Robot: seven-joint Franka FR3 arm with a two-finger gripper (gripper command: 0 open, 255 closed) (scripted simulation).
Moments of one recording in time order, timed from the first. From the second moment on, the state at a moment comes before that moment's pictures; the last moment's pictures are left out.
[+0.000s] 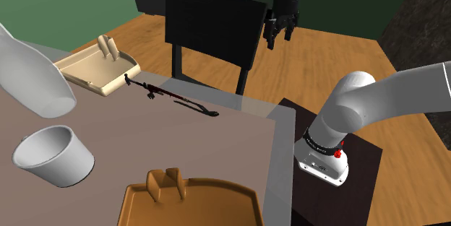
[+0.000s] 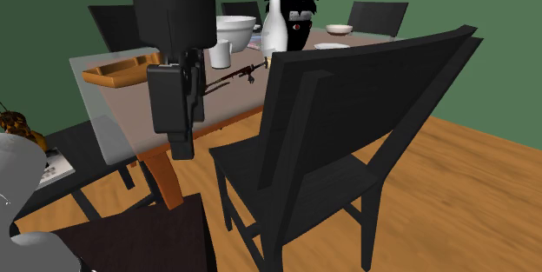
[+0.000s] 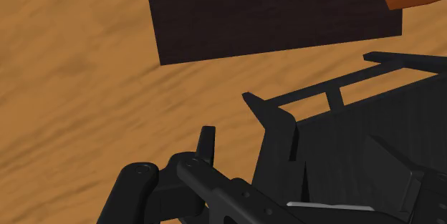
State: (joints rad) arm 0.00 -0.79 -0.03 -2.43 -0.09 1.55 0.17
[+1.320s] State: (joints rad) arm 0.13 -0.53 0.33 -2.29 0.06 1.82 0.52
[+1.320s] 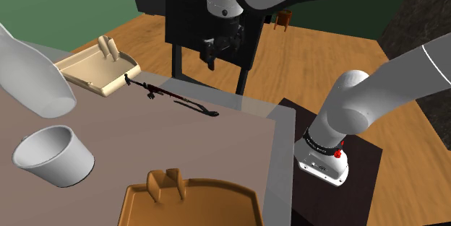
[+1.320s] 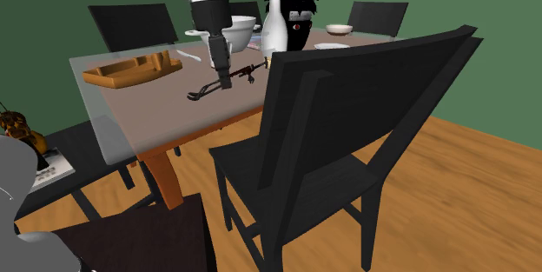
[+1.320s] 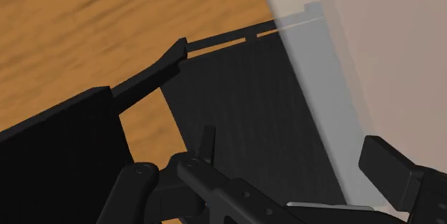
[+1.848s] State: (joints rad) arm 0.14 -0.33 0.51 -2.11 -0.01 1.90 0.71
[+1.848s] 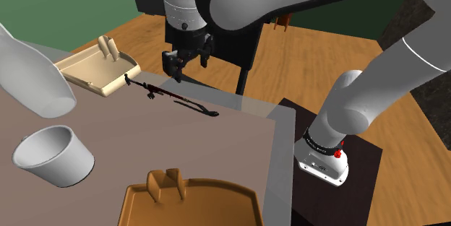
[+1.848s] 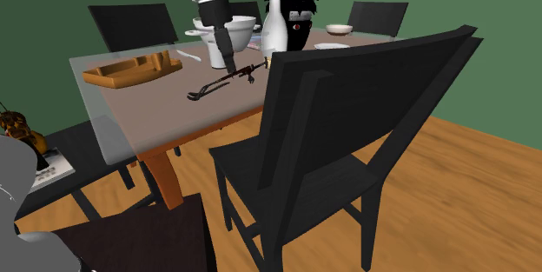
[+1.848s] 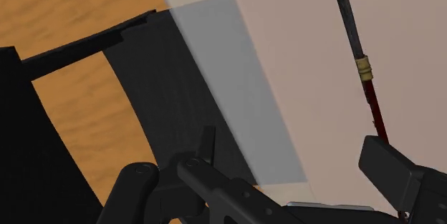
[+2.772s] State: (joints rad) arm 0.14 -0.11 0.64 -2.02 -0.17 2.02 0.89
